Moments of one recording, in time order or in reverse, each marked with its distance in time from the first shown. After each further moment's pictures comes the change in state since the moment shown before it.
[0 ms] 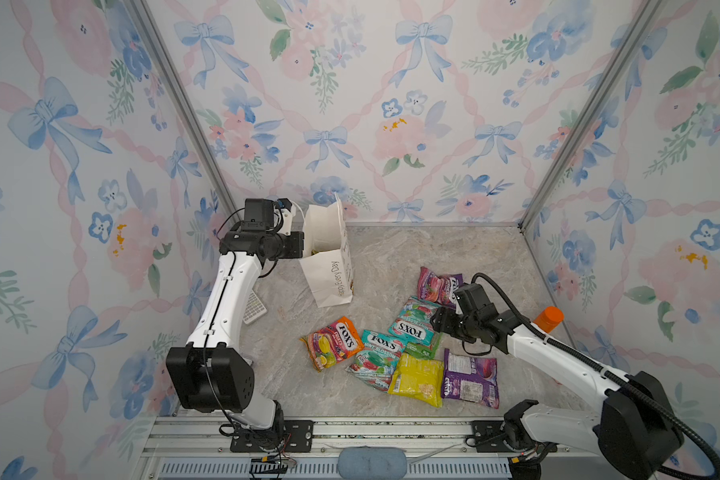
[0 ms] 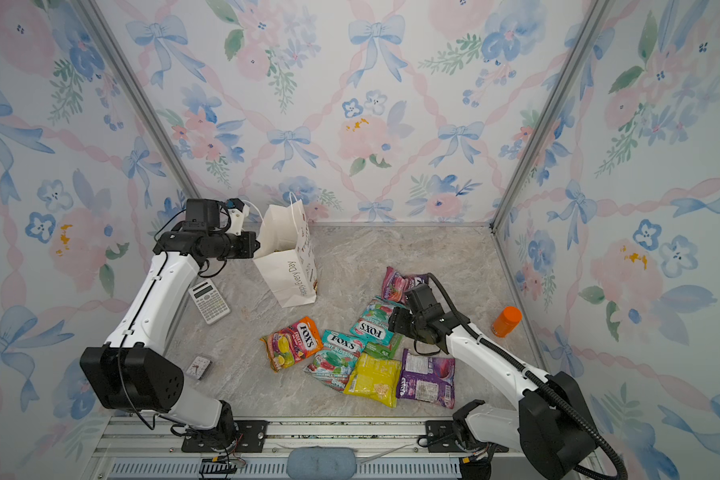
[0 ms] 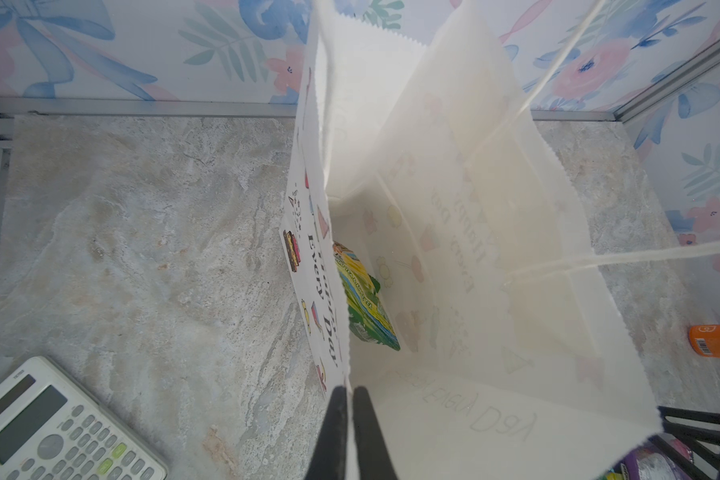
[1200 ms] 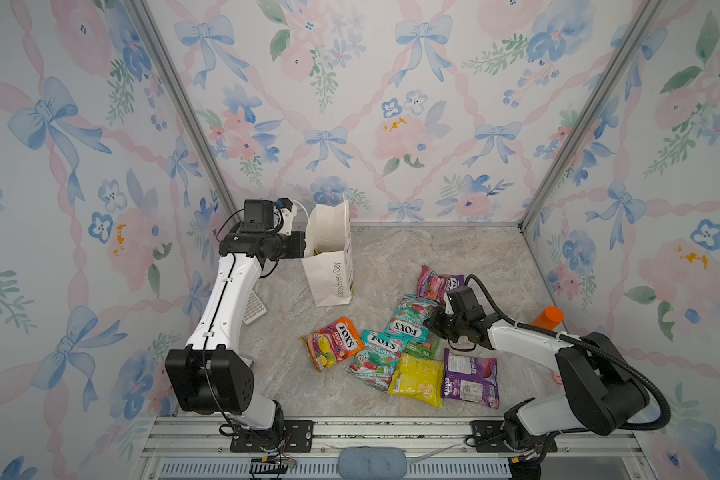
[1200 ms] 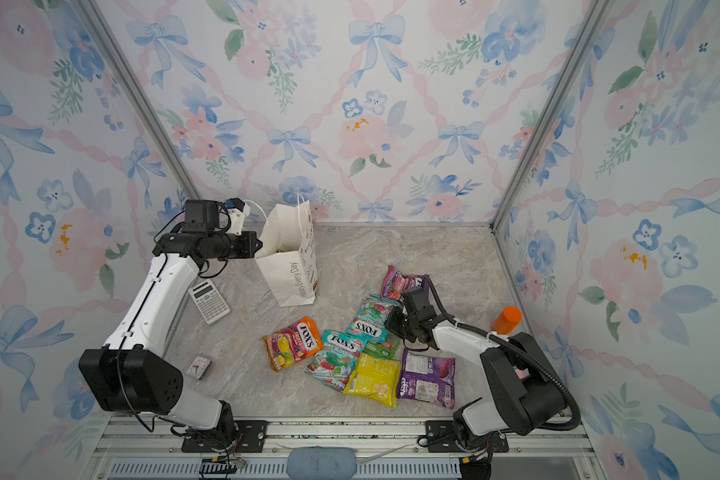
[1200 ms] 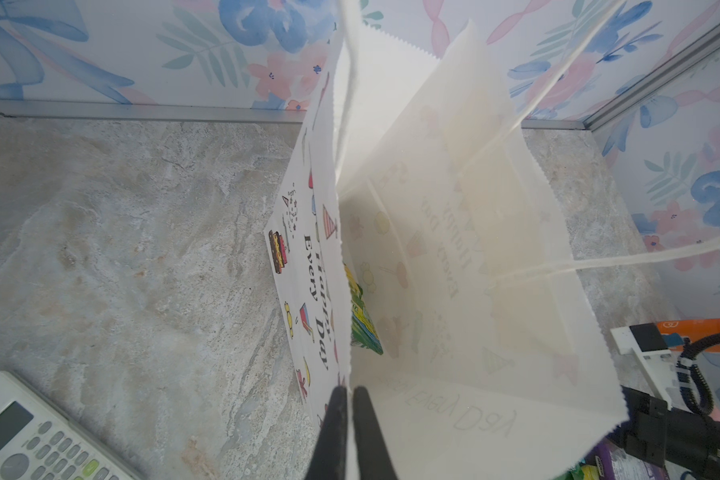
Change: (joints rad) left arm -0.001 -0.013 -0.017 0.026 0.050 -0.016; right arm -0.027 0.225 -0.074 0.370 -0.171 0.160
